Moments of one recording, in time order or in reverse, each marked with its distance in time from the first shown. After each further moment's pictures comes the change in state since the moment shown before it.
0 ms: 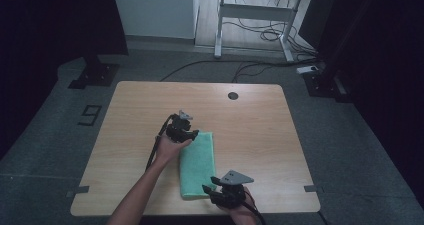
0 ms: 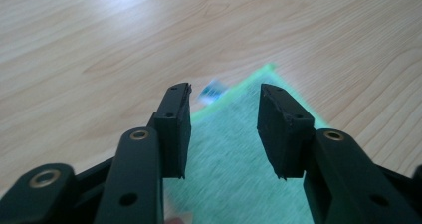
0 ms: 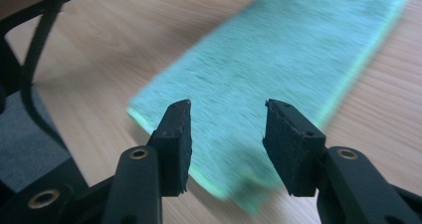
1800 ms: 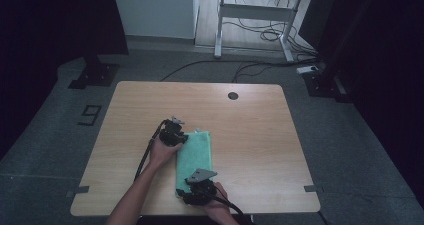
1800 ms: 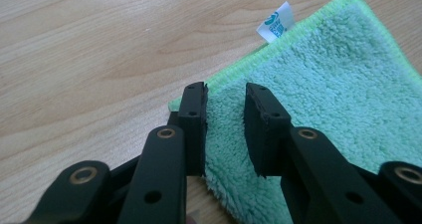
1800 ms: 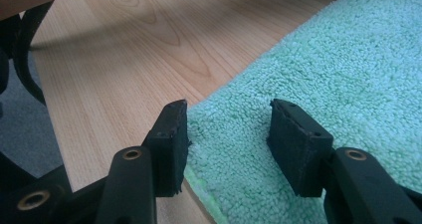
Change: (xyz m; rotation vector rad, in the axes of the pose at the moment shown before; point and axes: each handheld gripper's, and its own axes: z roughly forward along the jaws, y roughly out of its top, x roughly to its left) left arm 0.028 -0.029 0.030 0.068 0.007 -0.025; right arm 0.033 0.012 0.073 0.129 0.086 -0.094
